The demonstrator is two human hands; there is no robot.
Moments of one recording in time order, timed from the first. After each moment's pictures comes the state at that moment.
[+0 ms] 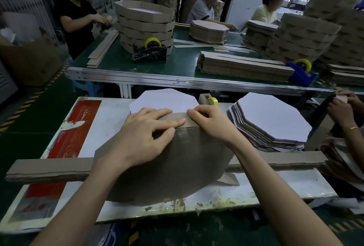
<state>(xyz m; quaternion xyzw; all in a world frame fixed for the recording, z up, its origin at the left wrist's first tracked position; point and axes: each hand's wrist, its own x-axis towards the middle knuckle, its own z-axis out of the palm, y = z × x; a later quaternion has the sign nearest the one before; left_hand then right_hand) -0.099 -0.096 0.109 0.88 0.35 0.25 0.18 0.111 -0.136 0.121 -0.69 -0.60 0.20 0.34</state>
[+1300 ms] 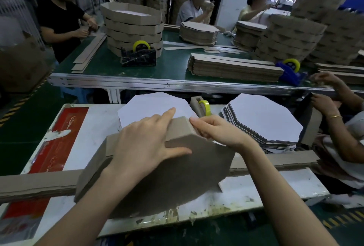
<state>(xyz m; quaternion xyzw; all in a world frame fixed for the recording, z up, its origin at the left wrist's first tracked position) -0.059 -0.107 0.123 0.89 0.39 0.24 -0.02 0.152 -0.150 0.133 -0.63 -0.62 0.36 0.30</state>
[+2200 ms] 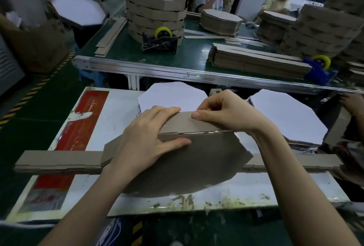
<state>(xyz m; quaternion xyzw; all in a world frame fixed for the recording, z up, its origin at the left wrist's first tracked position) -0.117 -0.087 0.089 0.86 0.37 0.31 0.18 0.107 -0.118 0.159 -0.64 -0.67 0.28 0.25</state>
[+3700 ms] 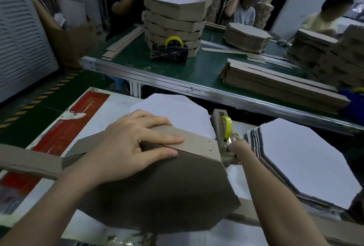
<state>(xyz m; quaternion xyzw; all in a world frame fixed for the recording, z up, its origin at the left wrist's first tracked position) -0.032 -0.068 0.129 0.87 0.38 0.25 0.22 0.340 0.017 -0.043 -0.89 -0.30 0.29 0.18</state>
